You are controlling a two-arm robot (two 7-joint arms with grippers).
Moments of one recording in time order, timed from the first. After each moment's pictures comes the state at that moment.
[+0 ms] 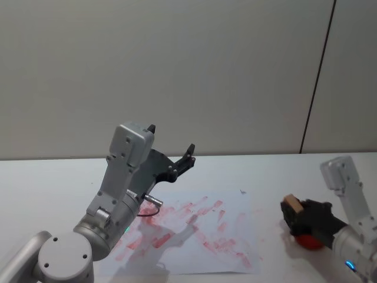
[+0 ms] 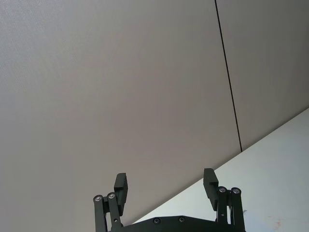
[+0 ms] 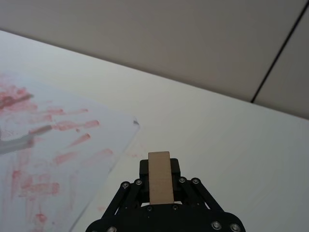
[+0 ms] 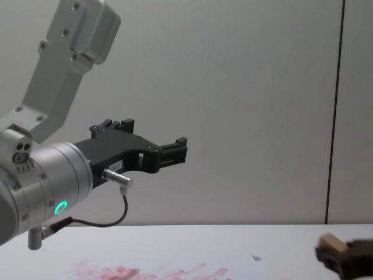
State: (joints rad) left arm -0.24 0.38 0.45 -1.63 -0.20 0.01 -0.01; right arm 0.11 0.30 -0.26 -1.53 0.16 0.33 0.23
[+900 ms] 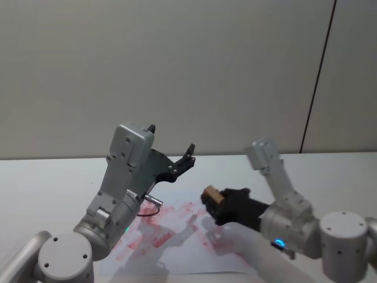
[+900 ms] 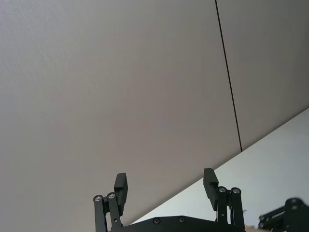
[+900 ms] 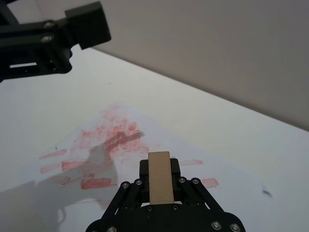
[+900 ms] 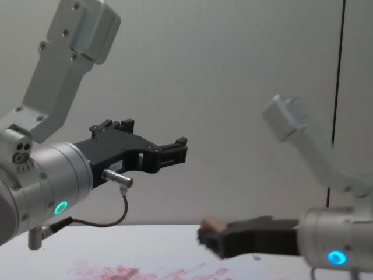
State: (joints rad) left arm -0.24 0.38 0.45 -1.63 -0.20 0.01 -0.01; right arm 0.31 0.13 -0.37 -1.37 0.14 0.35 0.46
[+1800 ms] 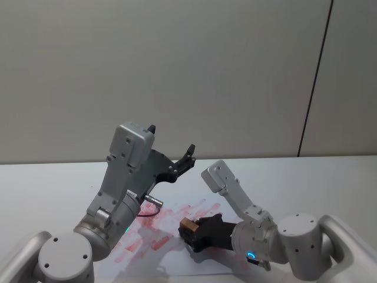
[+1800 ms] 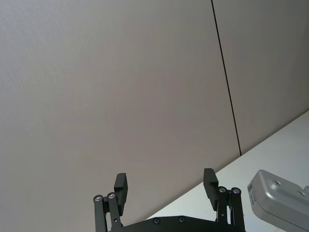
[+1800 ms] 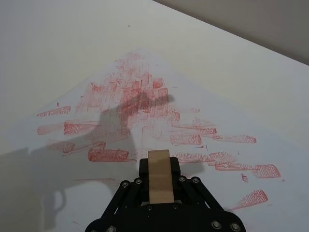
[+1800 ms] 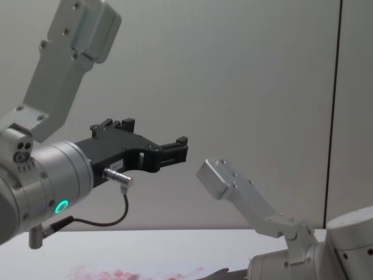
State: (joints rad) left arm -0.24 0.38 0.45 -1.63 -0.20 0.01 -0.01; right arm 0.44 0.02 -0.45 -1.06 0.01 0.38 0.56
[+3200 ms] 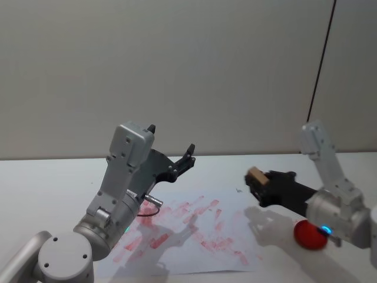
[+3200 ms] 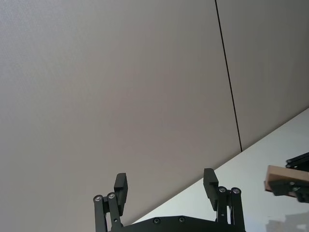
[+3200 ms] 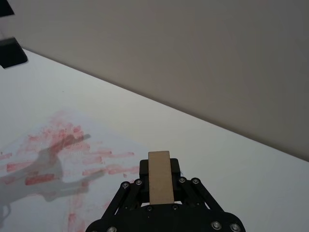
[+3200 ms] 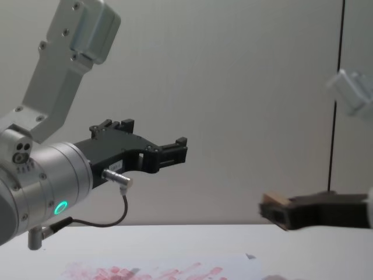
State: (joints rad) left arm -0.24 0.38 0.45 -1.63 -0.20 0.01 -0.01; right arm 0.28 0.24 -0.28 -1.46 0.18 0.35 0.43
